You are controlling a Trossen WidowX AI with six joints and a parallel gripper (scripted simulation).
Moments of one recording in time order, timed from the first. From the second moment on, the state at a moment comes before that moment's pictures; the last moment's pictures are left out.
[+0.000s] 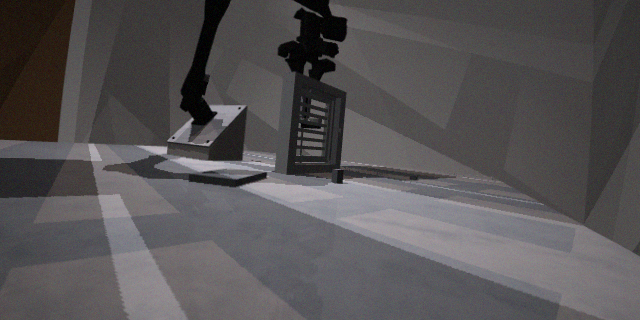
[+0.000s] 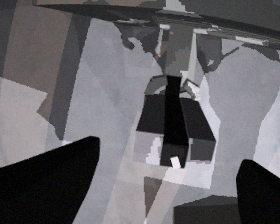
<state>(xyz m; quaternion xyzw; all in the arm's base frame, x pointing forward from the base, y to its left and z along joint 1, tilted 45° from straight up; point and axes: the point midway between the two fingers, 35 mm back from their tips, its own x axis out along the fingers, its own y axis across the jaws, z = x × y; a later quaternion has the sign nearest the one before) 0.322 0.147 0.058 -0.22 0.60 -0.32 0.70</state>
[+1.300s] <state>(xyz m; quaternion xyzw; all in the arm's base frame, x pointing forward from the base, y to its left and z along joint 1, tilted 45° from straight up) 0.324 0.107 0.020 -0.22 0.62 -0.31 0.69</state>
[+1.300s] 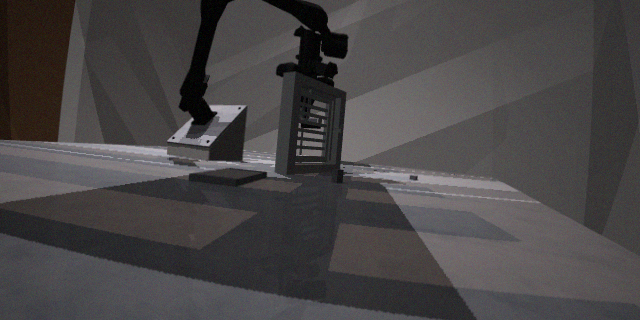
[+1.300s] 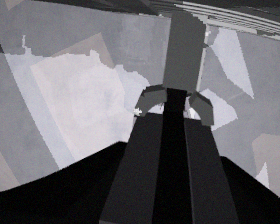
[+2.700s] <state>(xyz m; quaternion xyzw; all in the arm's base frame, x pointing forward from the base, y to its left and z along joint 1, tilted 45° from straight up) 0.324 0.107 0.020 -0.53 0.69 0.04 0.48</state>
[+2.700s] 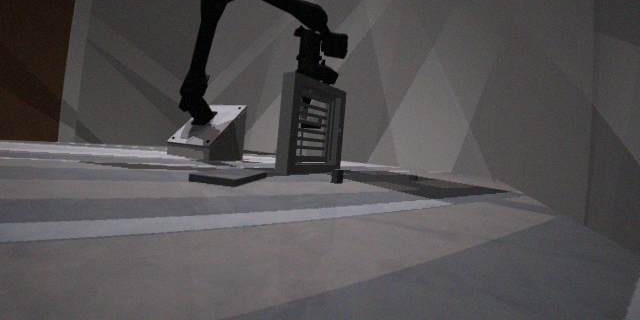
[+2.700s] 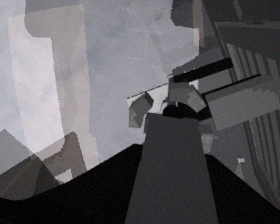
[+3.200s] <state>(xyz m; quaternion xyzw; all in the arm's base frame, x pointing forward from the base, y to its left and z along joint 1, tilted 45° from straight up) 0.324 0.108 0.019 -0.67 0.63 0.29 0.26</state>
